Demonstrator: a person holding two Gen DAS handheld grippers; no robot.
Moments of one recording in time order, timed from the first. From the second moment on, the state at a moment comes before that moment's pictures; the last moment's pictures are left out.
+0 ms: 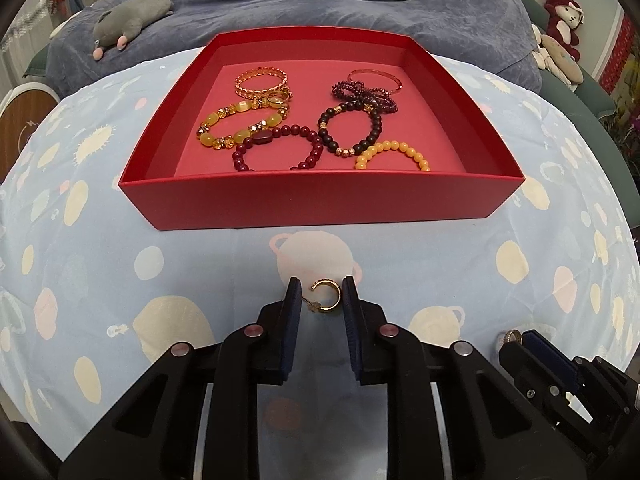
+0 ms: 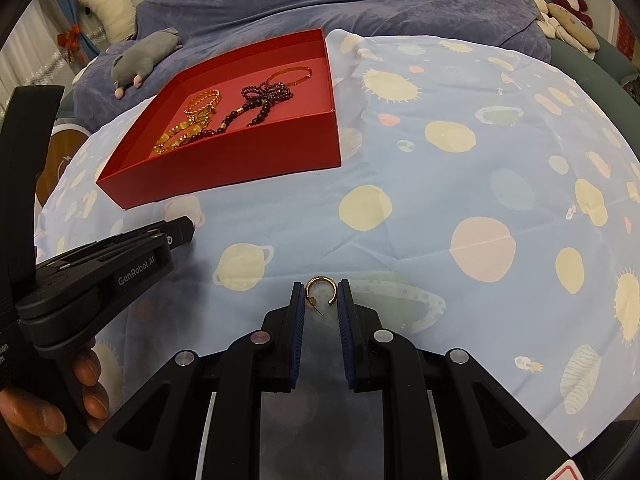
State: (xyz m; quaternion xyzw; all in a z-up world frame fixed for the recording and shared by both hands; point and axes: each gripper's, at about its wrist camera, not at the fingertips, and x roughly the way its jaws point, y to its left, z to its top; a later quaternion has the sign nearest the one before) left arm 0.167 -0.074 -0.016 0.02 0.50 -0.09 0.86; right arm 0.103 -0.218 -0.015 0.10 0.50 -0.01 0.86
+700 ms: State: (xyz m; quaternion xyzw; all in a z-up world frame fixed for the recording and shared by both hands) left arm 0.123 -0.049 0.029 0.00 0.50 -0.10 0.86; right arm 0.085 -0.180 0.043 0.08 0.45 0.02 0.89
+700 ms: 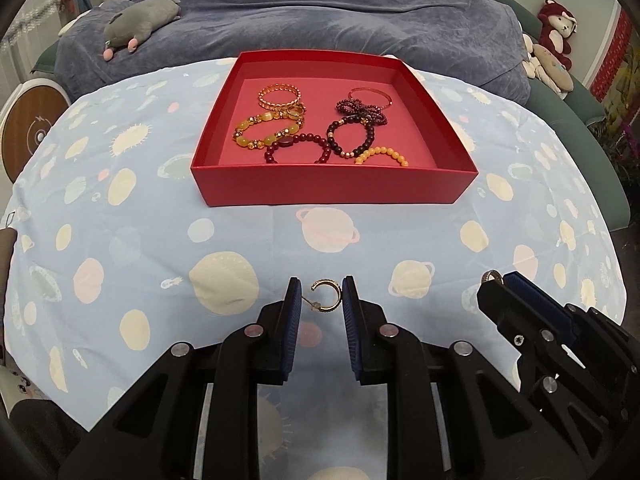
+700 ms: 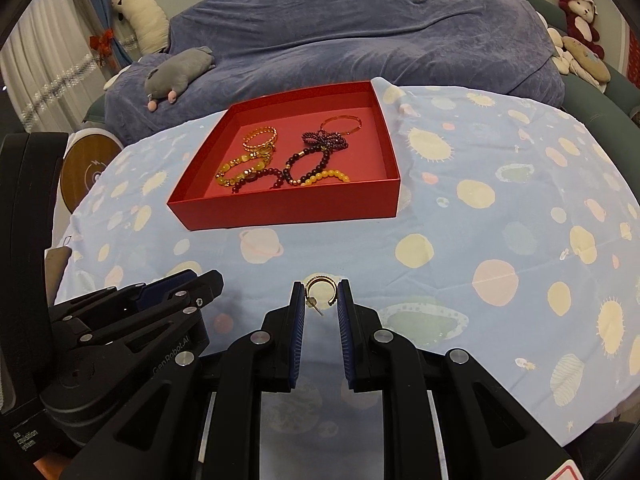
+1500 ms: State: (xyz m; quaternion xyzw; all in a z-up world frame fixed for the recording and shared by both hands) left arm 0.167 -0.042 0.071 -0.01 0.47 -0.09 0.88; right arm 0.139 -0.174 0.086 0.07 0.40 0.04 0.91
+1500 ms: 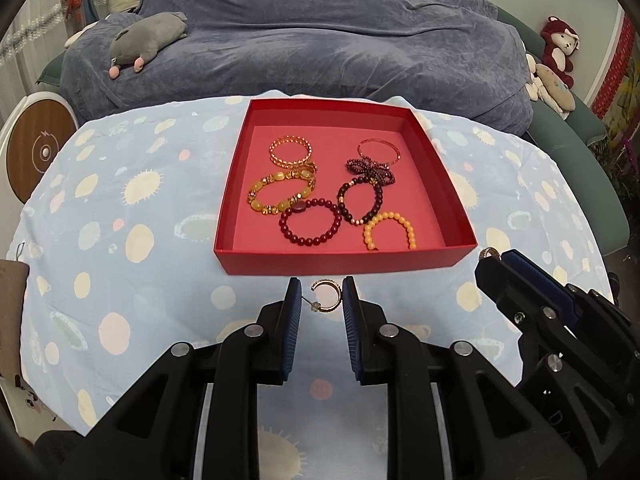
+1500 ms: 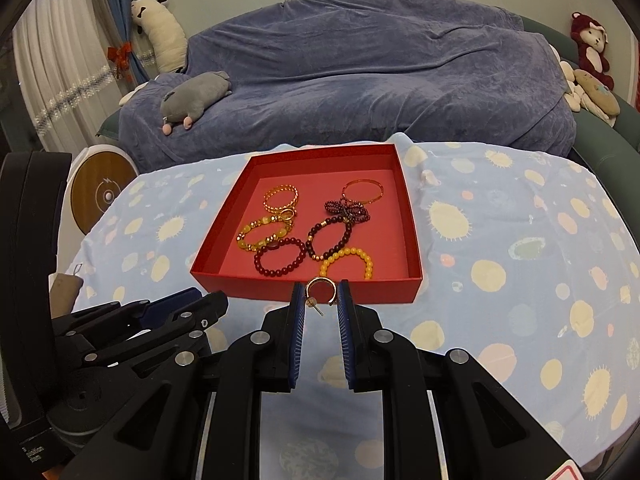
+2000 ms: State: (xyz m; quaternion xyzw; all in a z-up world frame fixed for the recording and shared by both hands) left arm 0.248 -0.057 0.065 0.02 0.47 -0.09 0.88; right arm 0.228 -0.183 0.075 0.06 0.41 0.03 0.91
